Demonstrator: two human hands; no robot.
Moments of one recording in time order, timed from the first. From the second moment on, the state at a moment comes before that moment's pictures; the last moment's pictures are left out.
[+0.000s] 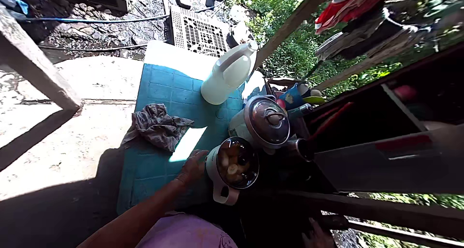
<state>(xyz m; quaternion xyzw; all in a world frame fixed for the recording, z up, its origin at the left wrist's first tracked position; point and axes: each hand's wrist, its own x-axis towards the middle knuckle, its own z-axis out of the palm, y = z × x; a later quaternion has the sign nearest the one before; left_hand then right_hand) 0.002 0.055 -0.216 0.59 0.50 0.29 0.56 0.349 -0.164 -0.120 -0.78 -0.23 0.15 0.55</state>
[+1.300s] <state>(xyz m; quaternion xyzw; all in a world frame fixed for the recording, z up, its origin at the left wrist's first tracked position) 0.305 -0.028 -0.133 0.93 0.11 -0.07 0.35 0.445 -0.211 -0.134 -0.71 -0.28 0.35 0.54</state>
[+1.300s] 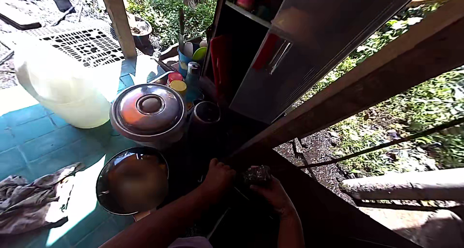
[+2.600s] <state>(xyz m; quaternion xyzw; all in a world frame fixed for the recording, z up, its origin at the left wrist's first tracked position) 0.313 -0.037 -0.105 0.93 0.03 -0.09 0.36 0.438 -0.230 -0.134 -0.68 -0.26 0.39 0.57</state>
